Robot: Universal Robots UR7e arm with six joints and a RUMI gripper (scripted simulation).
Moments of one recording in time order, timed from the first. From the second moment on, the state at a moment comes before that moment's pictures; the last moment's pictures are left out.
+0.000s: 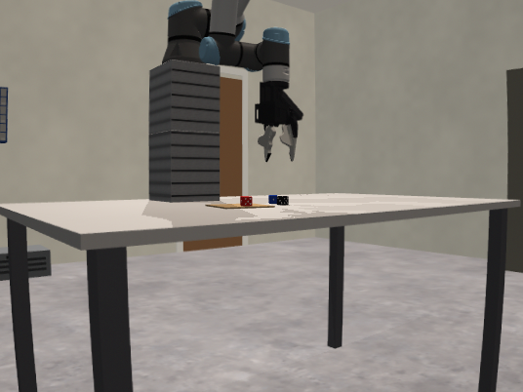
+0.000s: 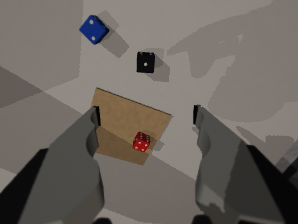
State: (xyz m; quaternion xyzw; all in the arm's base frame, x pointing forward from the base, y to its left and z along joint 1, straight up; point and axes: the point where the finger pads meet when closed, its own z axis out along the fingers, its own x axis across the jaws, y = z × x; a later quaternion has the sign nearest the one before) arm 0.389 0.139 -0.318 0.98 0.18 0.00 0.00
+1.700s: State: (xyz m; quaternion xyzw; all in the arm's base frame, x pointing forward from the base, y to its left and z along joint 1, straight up) arm 0.382 0.152 -0.352 0.98 0.20 0.00 0.00
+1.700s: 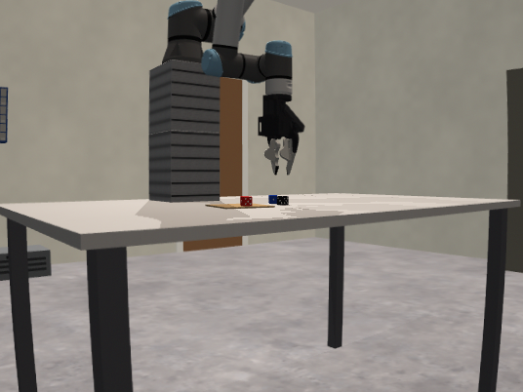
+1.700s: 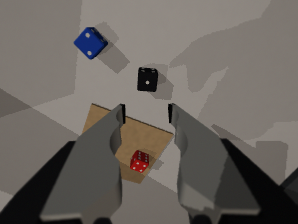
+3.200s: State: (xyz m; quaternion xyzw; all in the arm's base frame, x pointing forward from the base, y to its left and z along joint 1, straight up) arm 0.383 0.152 -0.388 0.98 0.20 0.00 0.00
